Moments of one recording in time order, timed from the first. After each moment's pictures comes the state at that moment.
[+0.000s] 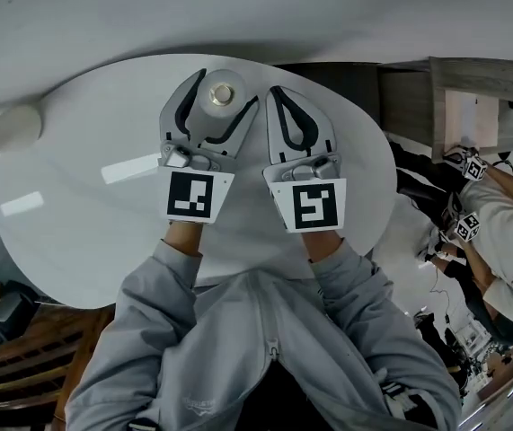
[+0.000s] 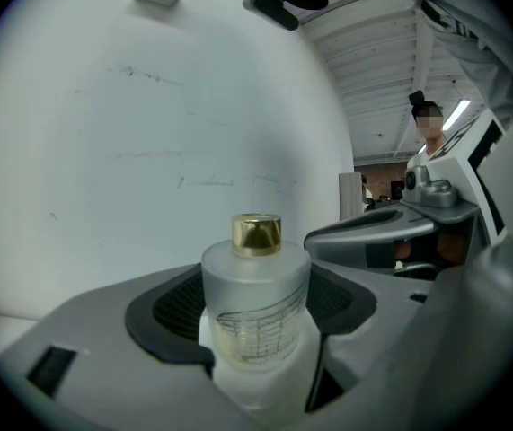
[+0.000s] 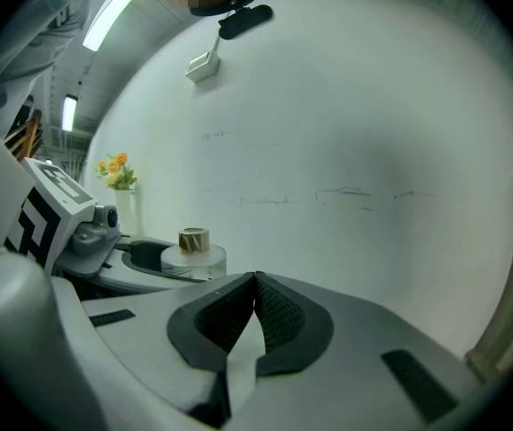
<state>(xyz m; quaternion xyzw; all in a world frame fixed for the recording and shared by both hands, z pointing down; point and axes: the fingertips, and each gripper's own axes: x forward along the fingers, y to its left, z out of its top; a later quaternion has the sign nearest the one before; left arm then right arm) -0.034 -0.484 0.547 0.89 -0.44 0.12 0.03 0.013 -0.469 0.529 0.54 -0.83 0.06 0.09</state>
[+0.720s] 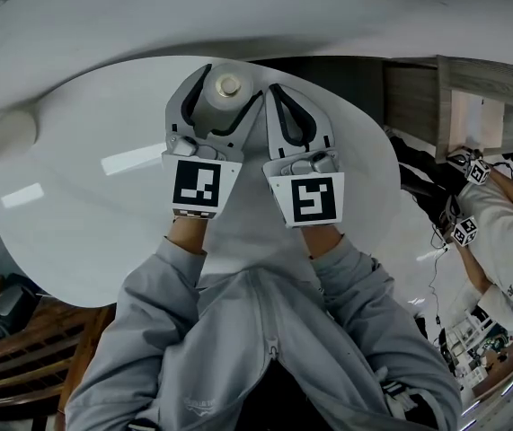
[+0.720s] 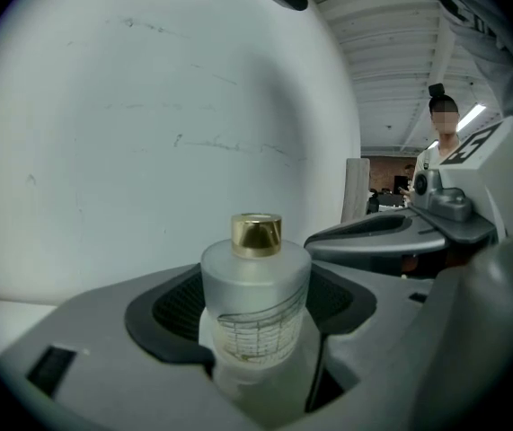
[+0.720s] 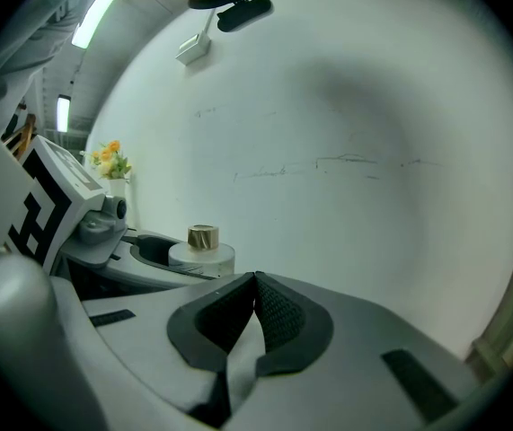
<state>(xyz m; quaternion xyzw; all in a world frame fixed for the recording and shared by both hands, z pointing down) -0.029 -0.501 0.584 0.88 -0.43 0.17 0.10 0.011 -0.486 0.562 0.53 -0.83 0.09 0.11</state>
